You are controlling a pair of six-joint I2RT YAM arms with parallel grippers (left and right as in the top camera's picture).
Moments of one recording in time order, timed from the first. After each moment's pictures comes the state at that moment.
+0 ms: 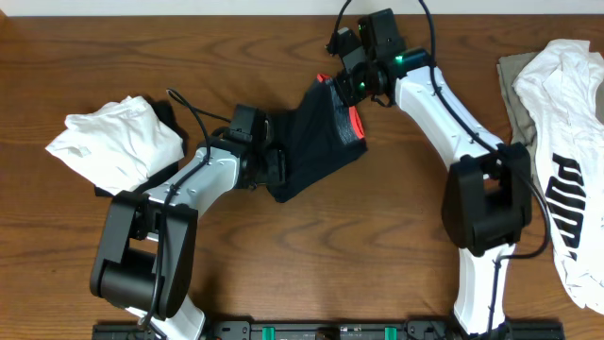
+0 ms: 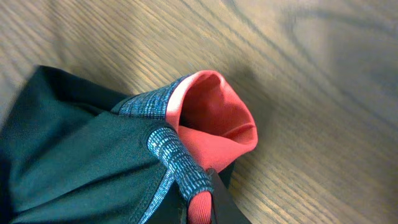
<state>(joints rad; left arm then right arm) -0.30 1.79 0.99 -0.47 0.20 -0.38 0.34 2.18 1.82 -0.66 -0.25 -0.17</state>
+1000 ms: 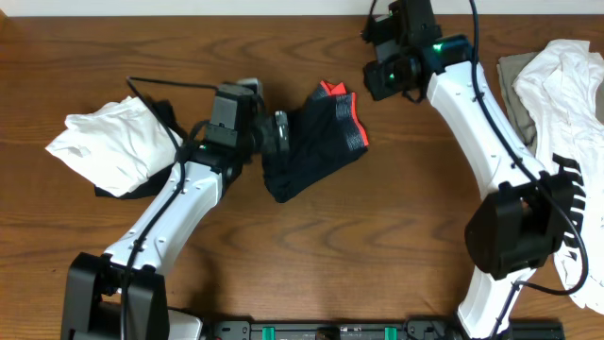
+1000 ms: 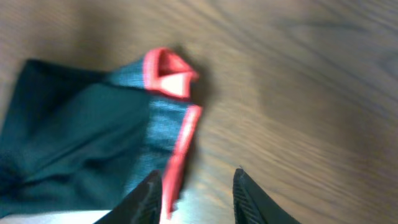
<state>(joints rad) -0.30 1.55 1.00 -0.22 0.10 -0.38 0.31 2.00 1.85 -0.91 -0.14 -0.10</state>
